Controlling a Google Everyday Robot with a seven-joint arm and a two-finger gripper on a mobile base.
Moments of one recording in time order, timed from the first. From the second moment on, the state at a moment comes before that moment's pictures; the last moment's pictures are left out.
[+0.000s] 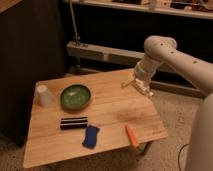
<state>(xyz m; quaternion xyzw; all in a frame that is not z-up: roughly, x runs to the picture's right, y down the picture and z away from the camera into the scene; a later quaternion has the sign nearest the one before) 0.181 -0.001 0.746 -0.31 0.11 0.63 0.70</state>
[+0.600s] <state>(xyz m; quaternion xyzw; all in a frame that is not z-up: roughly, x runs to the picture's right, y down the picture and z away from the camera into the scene) 0.154 0.102 0.634 -0.35 0.14 0.55 0.75</state>
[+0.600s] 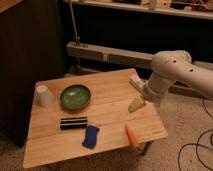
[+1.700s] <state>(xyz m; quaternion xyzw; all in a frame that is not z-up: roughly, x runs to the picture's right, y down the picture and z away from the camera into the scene) -0.135 0.066 0.621 -0.44 0.01 0.34 0.83</state>
